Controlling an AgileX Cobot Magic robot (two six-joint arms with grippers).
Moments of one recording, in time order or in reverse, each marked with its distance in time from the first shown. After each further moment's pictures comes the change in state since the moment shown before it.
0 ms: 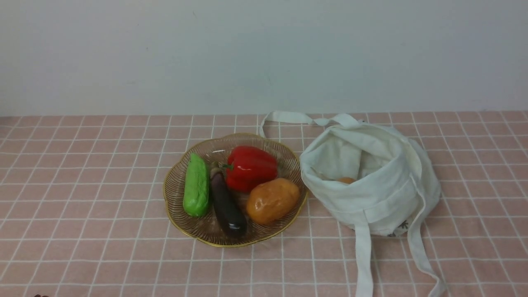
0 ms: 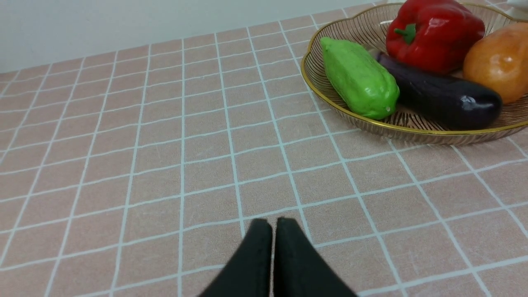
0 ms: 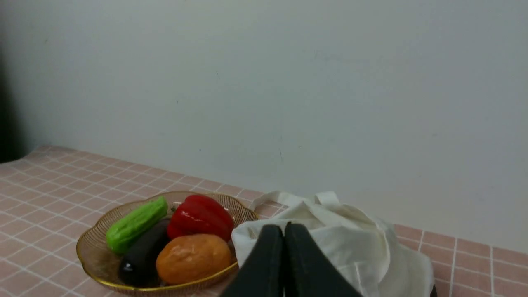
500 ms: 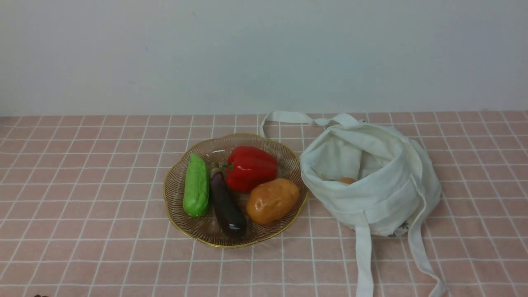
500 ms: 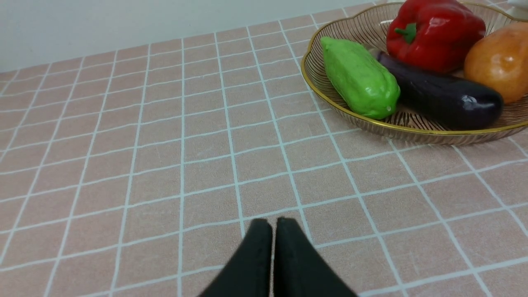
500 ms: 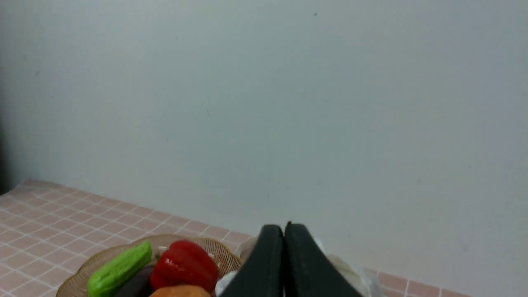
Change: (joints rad) right arm 0.000 0.038 -0.029 -0.029 -0.128 -0.007; left arm 0.000 0.001 0.000 0.000 0.000 0.000
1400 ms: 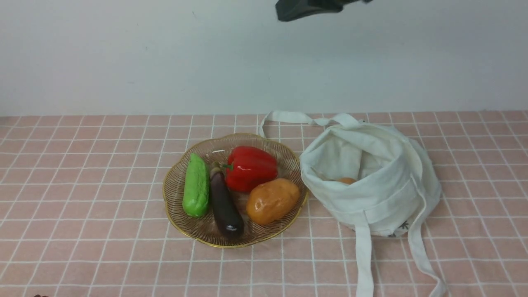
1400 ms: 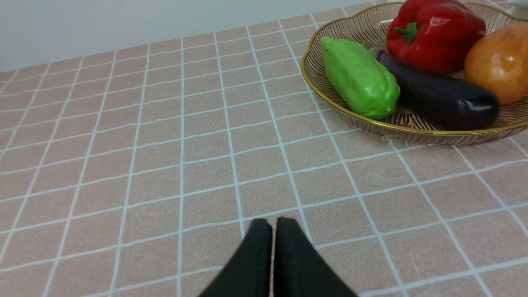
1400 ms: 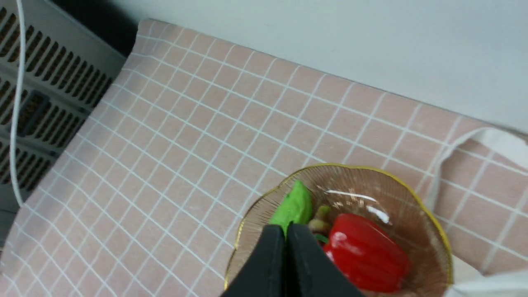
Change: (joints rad) right arm 0.000 1.860 -1.953 0.305 1.000 0.138; left arm 0.000 0.000 0.000 0.000 0.000 0.000
